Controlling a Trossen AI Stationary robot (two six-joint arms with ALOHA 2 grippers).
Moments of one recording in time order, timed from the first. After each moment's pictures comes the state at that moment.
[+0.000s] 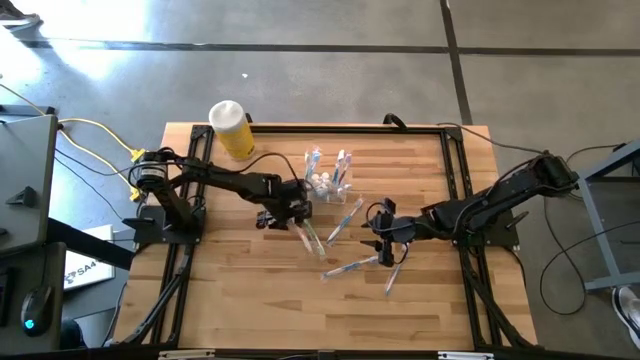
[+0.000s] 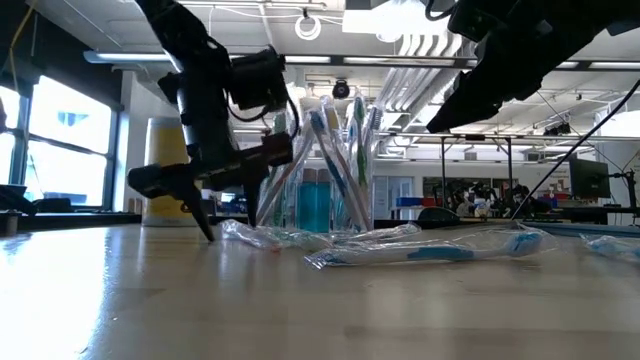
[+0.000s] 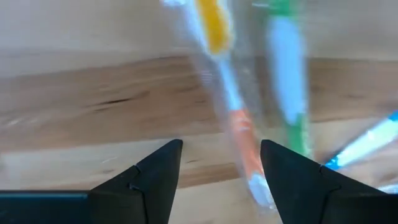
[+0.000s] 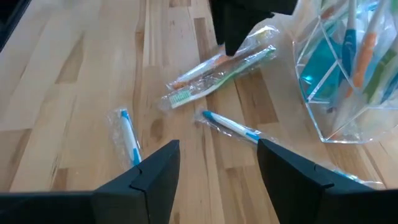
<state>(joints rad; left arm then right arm) 0.13 1.72 0.90 -0.42 0.25 -1.58 0.31 1.27 0.64 -0.03 0.31 0.29</state>
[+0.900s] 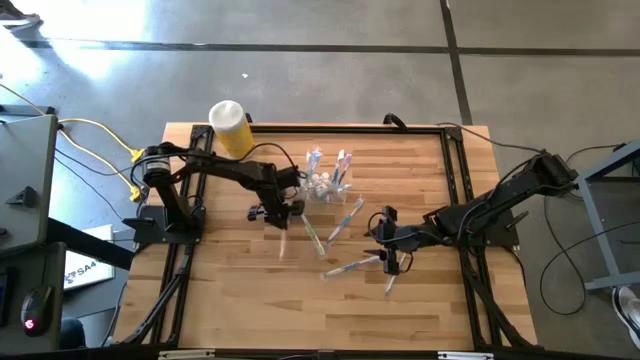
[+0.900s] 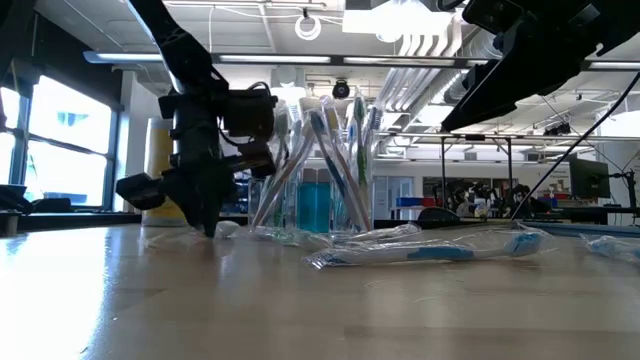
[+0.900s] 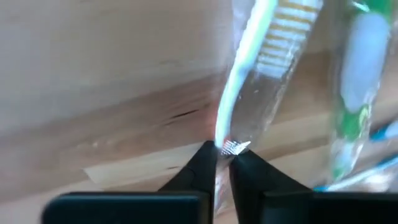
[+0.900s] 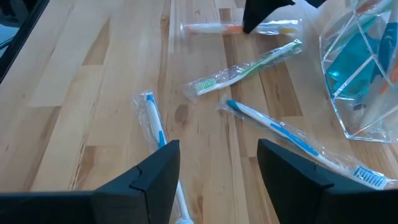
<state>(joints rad) 0.28 1.81 0.85 -0.50 0.49 -1.27 0.39 1.27 0.64 -0.06 0.31 0.29</state>
